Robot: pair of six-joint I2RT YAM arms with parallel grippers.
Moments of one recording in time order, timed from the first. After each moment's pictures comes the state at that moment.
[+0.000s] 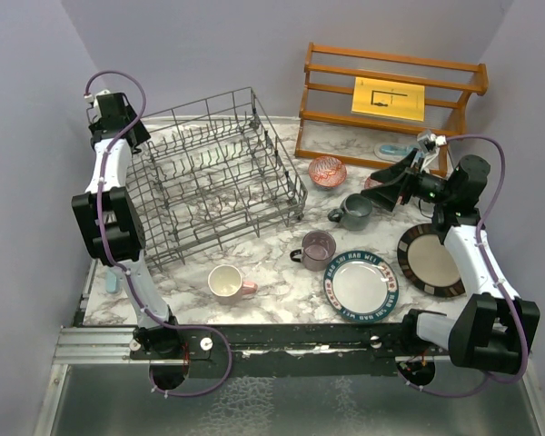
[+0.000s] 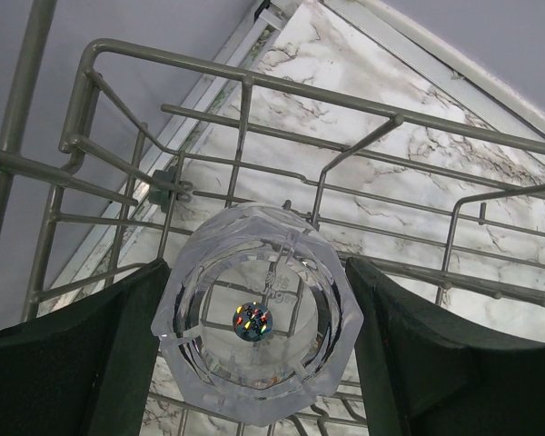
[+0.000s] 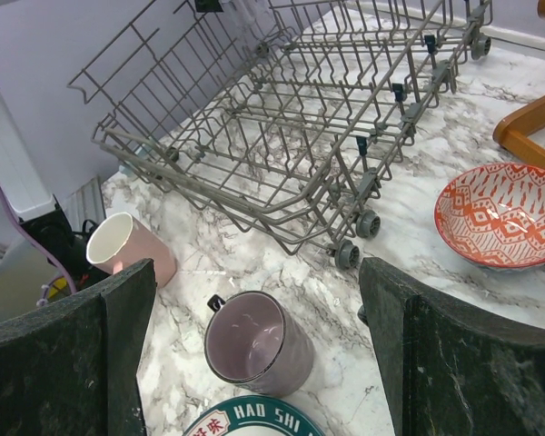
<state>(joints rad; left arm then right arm) 0.25 1.99 1.76 -0.41 -0.20 -0.33 -0.16 1.18 0.80 0.33 -1.25 0.35</state>
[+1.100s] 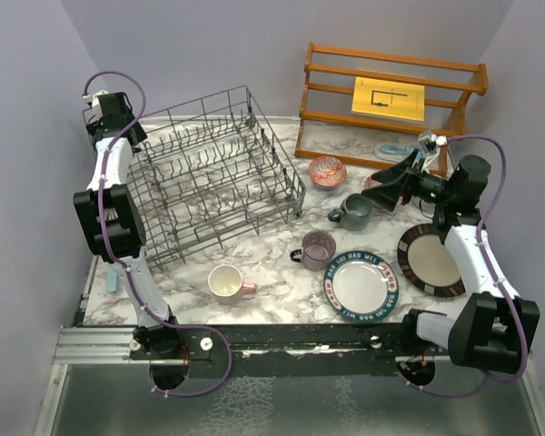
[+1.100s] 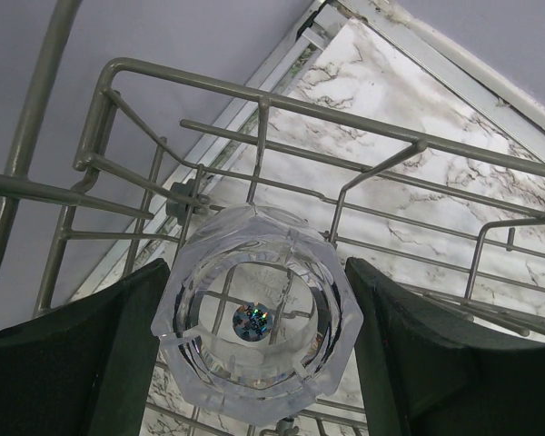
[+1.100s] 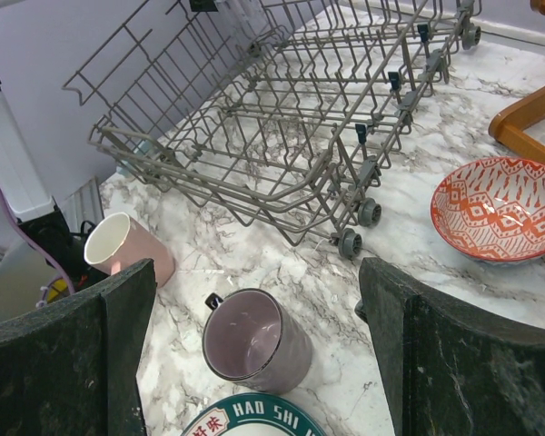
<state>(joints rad) 0.25 2.03 1.79 -0.41 -0.30 -0.33 -0.17 1.18 0.80 0.32 -1.25 0.34</state>
